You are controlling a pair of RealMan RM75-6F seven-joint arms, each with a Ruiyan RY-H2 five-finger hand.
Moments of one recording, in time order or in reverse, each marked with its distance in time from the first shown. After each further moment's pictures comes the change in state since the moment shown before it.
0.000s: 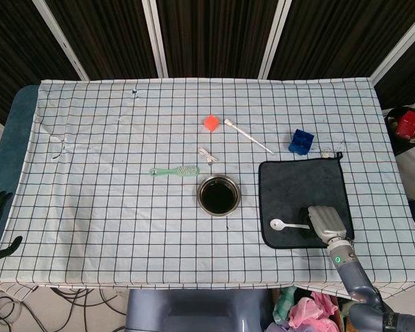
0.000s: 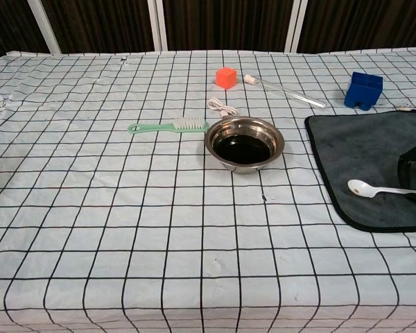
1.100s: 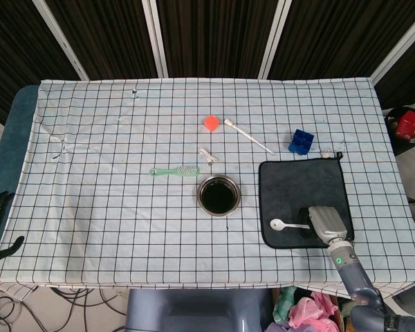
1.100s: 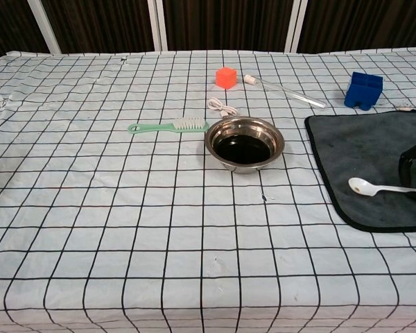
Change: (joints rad) left arm -0.004 -0.003 0.001 -0.003 0.001 -0.004 0.006; right arm -0.010 0.006 0.001 -0.007 -0.026 0.012 0.014
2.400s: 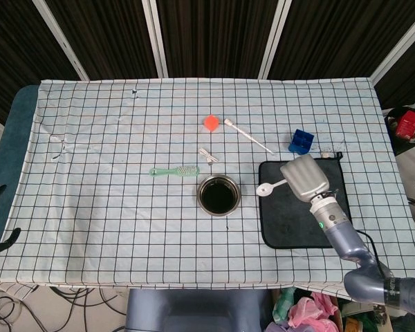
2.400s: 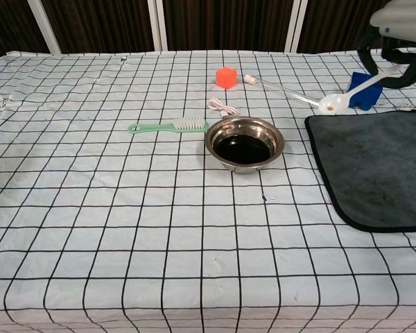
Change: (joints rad) left arm 0.006 -0.039 -0.033 0.066 0.044 0.091 -0.078; right arm 0.289 0.168 0.119 -0.177 0.012 0.016 -0.606
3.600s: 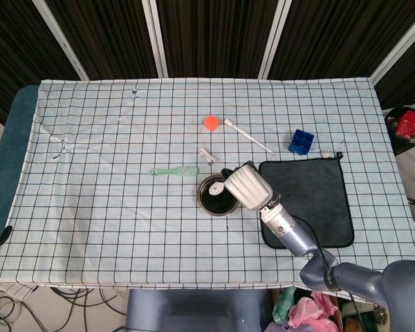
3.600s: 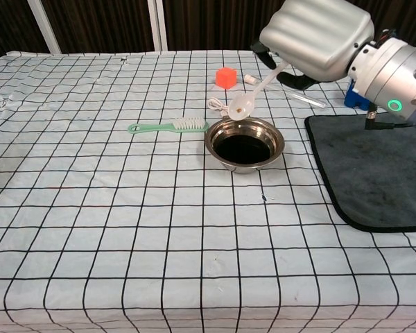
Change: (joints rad) left arm 0.007 0.018 -0.021 -0.001 -0.047 -0.015 -0.036; right arm 0.099 -0.435 -0.092 0.483 -0.470 0.310 0.008
